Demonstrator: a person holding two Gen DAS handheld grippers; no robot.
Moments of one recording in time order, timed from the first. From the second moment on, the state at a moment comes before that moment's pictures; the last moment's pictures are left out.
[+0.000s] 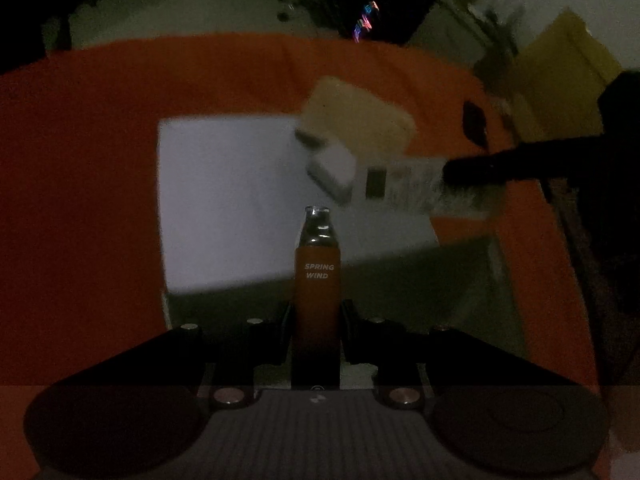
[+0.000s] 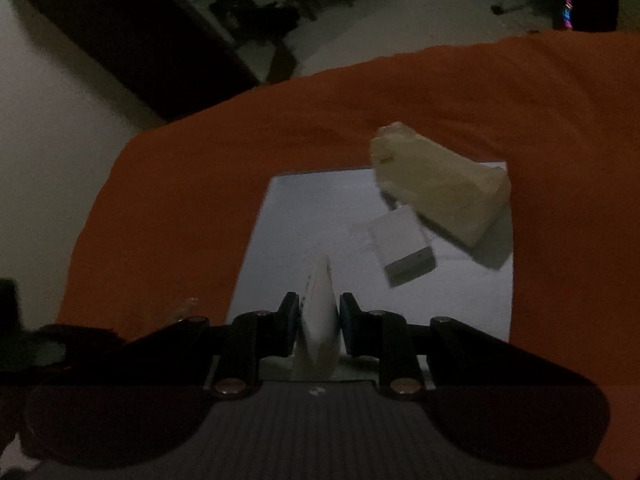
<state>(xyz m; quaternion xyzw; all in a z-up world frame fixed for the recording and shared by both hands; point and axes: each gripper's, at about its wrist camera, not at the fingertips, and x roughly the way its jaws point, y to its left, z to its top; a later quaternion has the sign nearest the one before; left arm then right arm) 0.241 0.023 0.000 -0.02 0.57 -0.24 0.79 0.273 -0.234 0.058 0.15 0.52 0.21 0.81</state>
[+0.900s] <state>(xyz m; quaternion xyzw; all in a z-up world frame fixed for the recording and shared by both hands) 0.159 0.011 -0.068 0.00 0.60 -0.22 0.77 0.153 -0.172 -0.019 0.06 0.59 0.25 0.77</state>
